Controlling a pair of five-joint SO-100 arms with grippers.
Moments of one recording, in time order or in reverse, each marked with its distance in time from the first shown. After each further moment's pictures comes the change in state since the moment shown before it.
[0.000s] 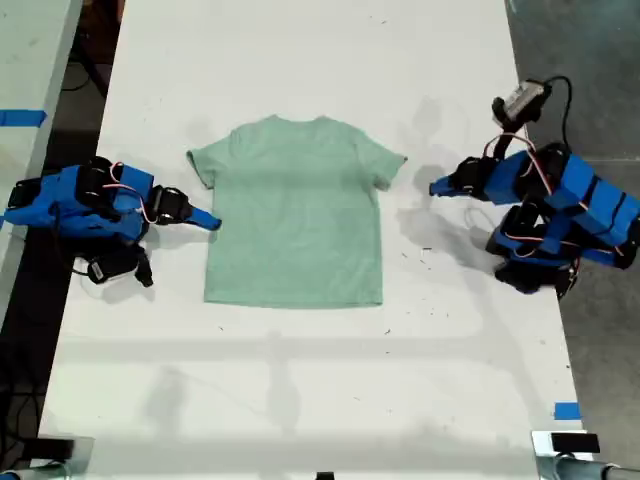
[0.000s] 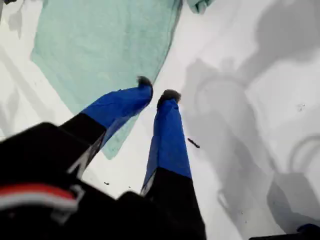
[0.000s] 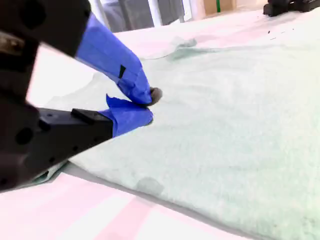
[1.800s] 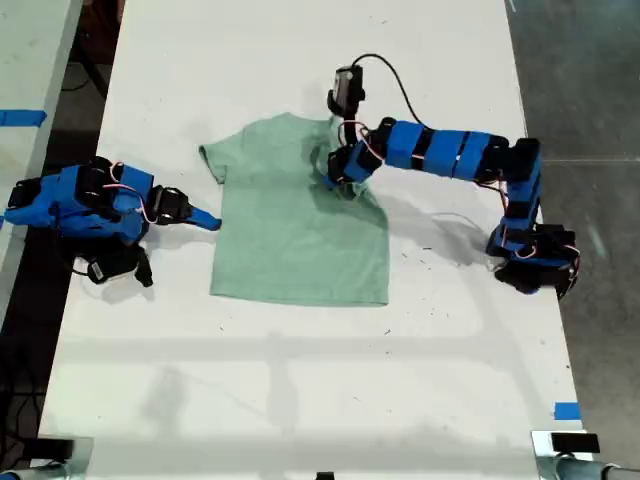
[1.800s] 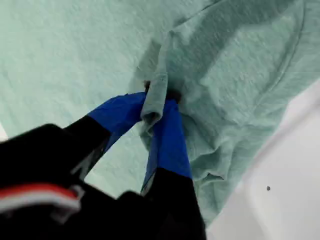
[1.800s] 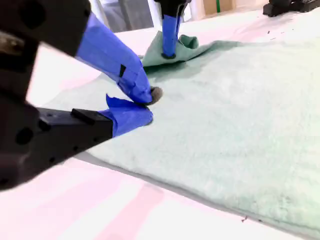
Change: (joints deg) arm 0 -0.1 0.0 0.0 0.0 0.0; arm 1 -8.0 -92.7 -64.7 -21.7 -18.2
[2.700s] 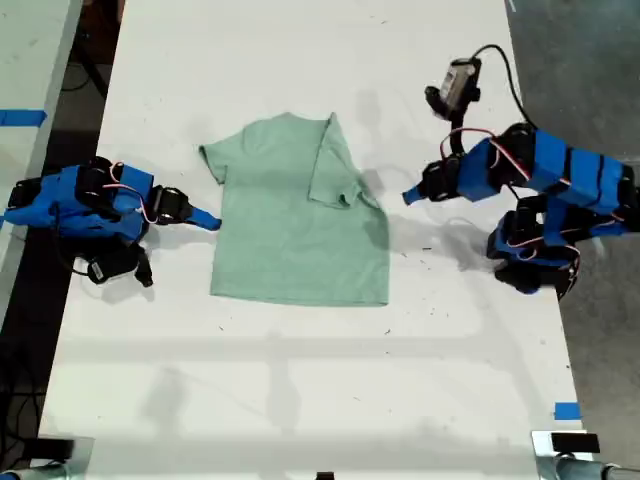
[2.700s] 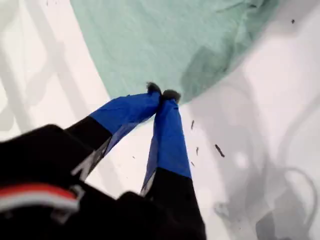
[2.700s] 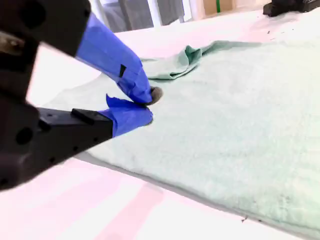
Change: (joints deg) arm 0 0.0 0.0 0.0 0.0 0.0; arm 1 -8.0 85.1 57.4 18.4 8.4
